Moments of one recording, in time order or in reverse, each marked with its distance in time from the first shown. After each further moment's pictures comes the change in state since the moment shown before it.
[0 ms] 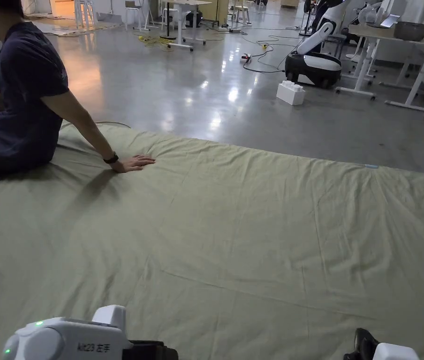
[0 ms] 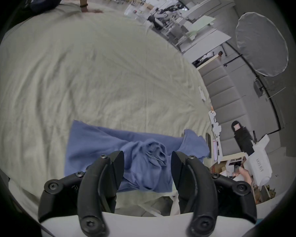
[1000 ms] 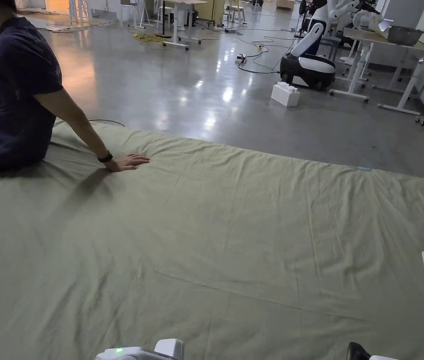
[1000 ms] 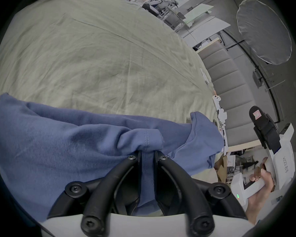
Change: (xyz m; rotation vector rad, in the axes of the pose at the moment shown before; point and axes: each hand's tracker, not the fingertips) left arm 0.031 -0.038 -0.115 -0.153 -0.033 -0.037; right arm 0.001 -0.013 -0.002 -0.062 -0.001 -0.017
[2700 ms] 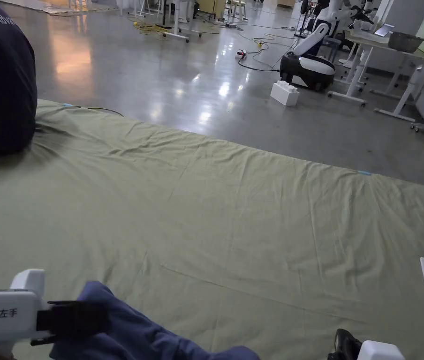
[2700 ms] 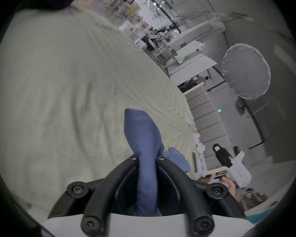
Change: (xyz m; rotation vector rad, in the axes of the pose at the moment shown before) left arm -0.124 0.049 0.213 0.327 -0.048 0.047; right arm -0.033 0.027 0.007 0.001 0.056 0.028
